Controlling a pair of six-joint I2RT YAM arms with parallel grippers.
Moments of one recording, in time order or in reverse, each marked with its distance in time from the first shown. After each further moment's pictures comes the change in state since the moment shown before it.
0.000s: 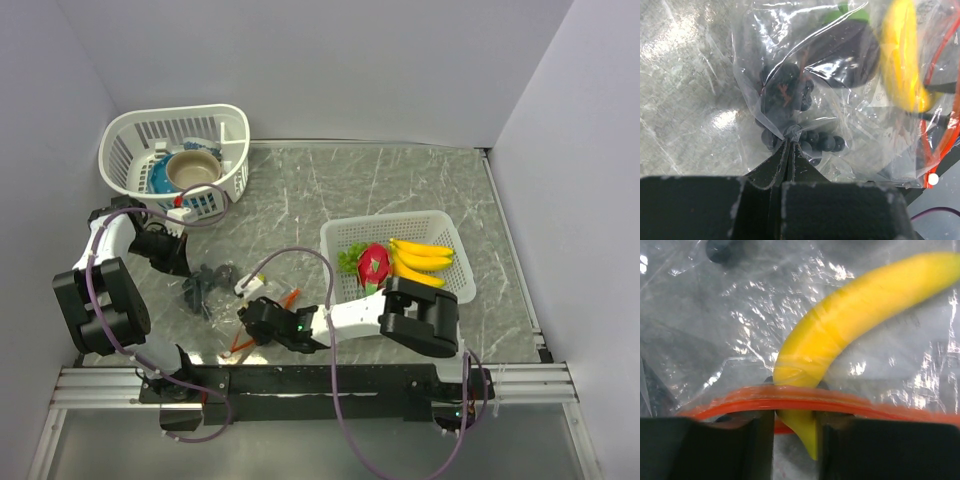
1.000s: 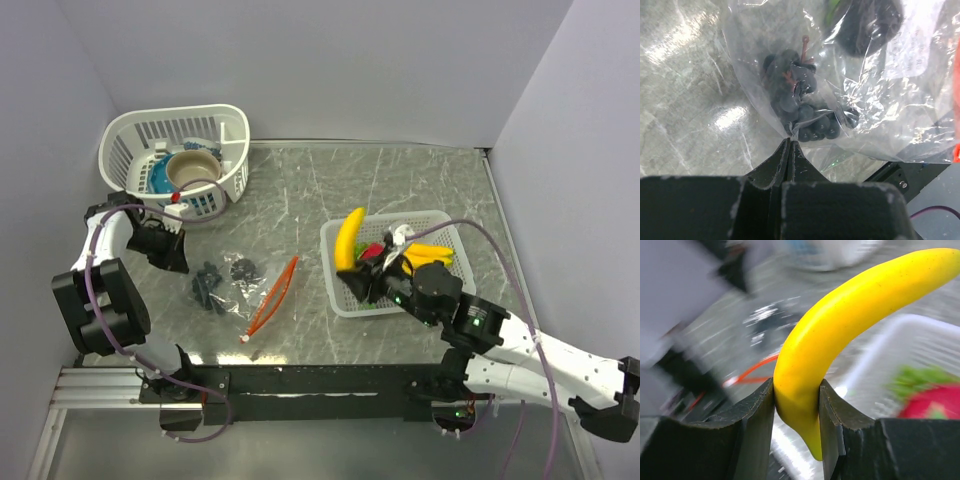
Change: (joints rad) left arm 0.006 0.000 0.041 -0.030 0.005 -0.004; right arm -0.282 -1.229 -0.387 -0.317 -0.093 -0.112
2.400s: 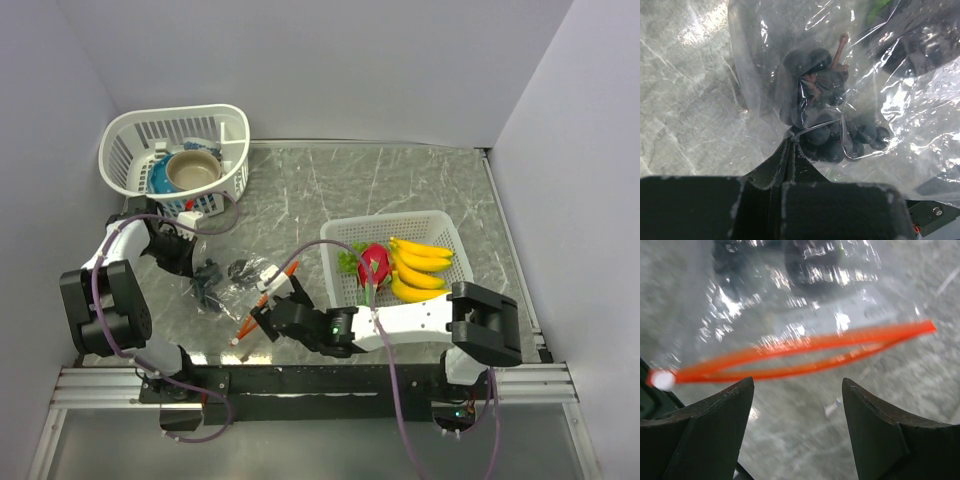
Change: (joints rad) left arm -0.100 -0.017 -0.129 0.225 -0.162 -0.103; right arm 0.312 0.888 0.210 0.267 0.318 -0.028
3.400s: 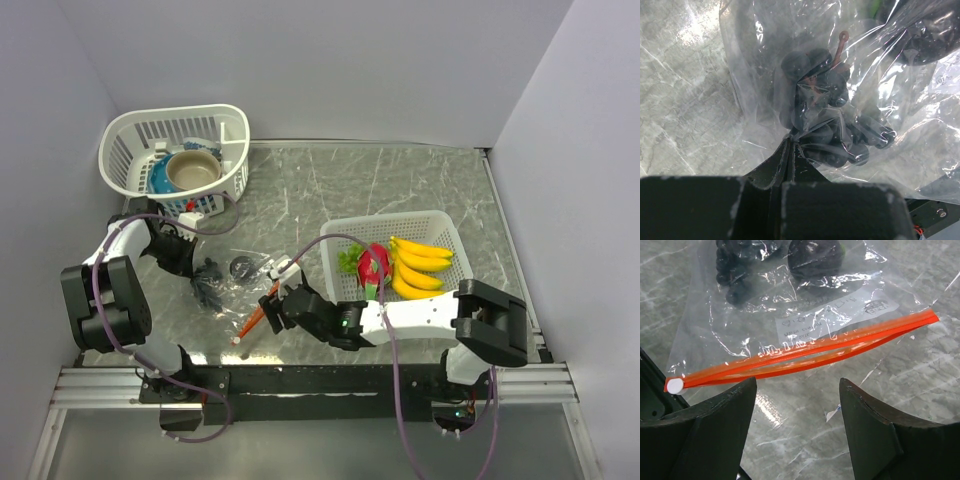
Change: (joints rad) left arm 0.000 0.026 -0.003 0.017 -0.003 0.007; right arm -0.069 -0.041 -0.080 0.122 -0.105 0.051
